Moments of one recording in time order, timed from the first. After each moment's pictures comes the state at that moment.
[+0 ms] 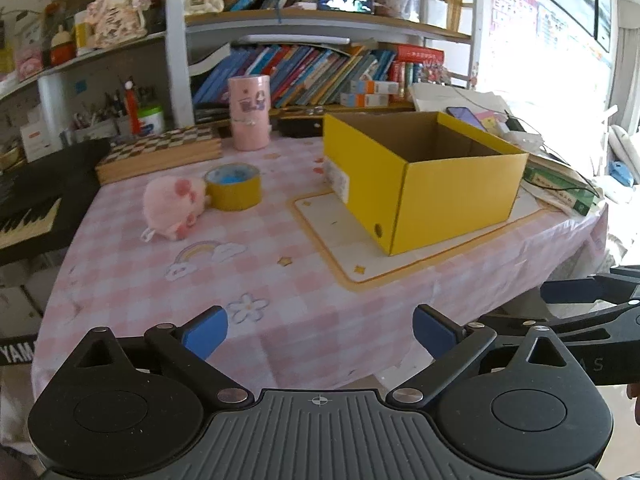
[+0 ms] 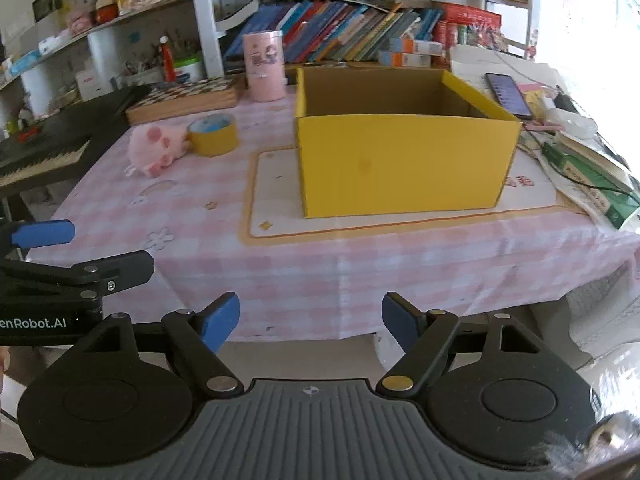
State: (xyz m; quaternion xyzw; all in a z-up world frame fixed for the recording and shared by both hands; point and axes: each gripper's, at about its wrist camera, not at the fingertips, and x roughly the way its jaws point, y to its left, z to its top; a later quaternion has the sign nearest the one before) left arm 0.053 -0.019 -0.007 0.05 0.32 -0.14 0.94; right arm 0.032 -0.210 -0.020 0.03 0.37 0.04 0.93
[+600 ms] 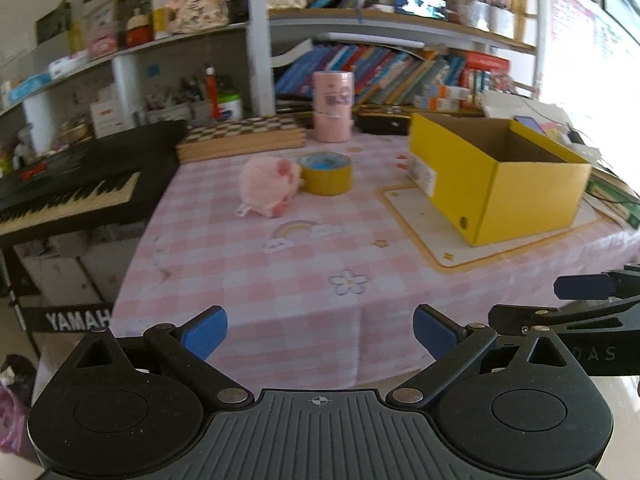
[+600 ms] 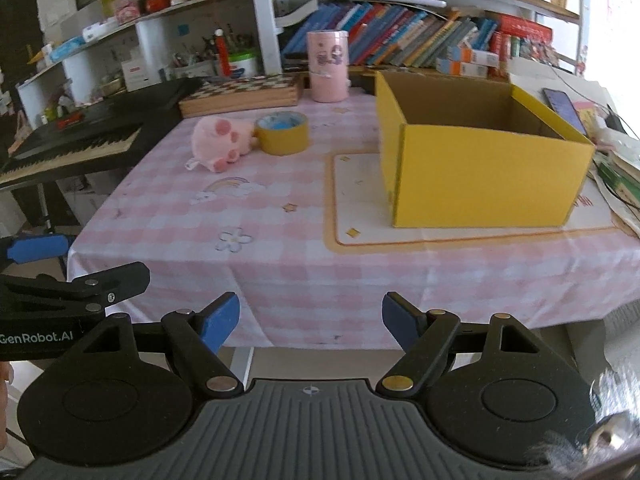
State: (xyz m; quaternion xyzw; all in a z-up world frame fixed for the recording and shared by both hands) left arm 0.035 0.041 -0.007 0.03 0.32 -0.04 0.94; right arm 0.041 -0.149 -0.018 0.02 0.36 0.09 0.93
